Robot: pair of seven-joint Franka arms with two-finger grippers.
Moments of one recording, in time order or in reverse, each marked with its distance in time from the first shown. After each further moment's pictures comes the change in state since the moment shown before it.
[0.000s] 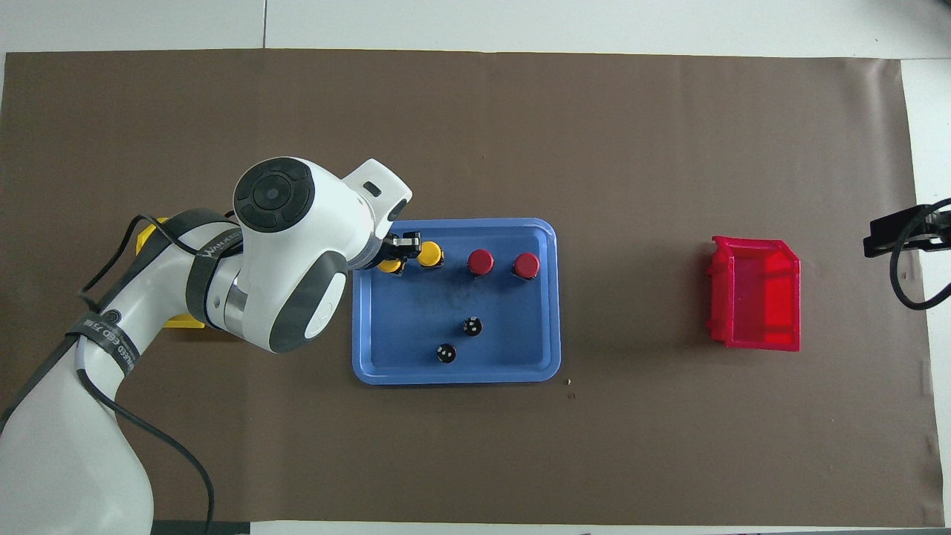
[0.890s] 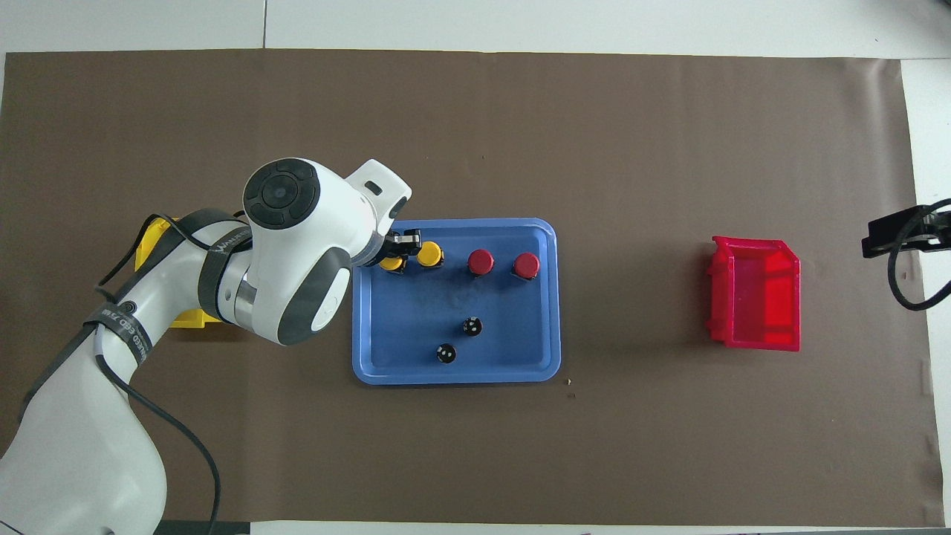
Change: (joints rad) left arm 0.001 0.036 0.007 -0.002 0.000 0.030 -0.013; right arm 0.001 0.000 0.001 -0.002 0.000 0.000 -0.001
